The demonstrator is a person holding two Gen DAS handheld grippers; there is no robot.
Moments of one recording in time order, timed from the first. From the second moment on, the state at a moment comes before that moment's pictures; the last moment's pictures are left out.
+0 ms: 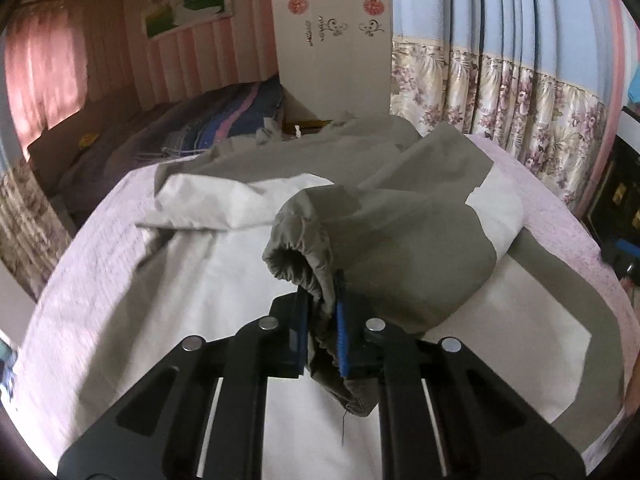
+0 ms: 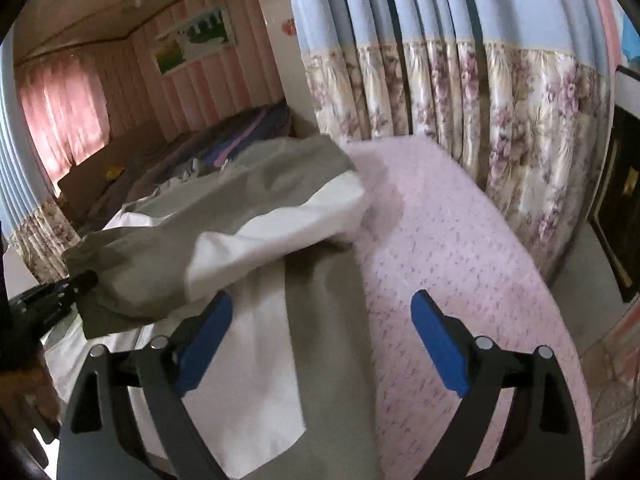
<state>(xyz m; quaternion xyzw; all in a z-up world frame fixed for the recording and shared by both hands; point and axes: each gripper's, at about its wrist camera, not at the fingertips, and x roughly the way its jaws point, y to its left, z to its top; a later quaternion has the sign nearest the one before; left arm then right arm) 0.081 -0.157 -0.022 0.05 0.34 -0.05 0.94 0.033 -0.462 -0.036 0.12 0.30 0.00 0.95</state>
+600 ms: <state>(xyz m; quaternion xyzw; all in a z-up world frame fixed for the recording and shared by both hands) 0.288 -0.006 -0.004 0.15 0.35 -0.07 0.92 0.220 -0.436 -0.026 0.04 0.35 0.03 0.93</state>
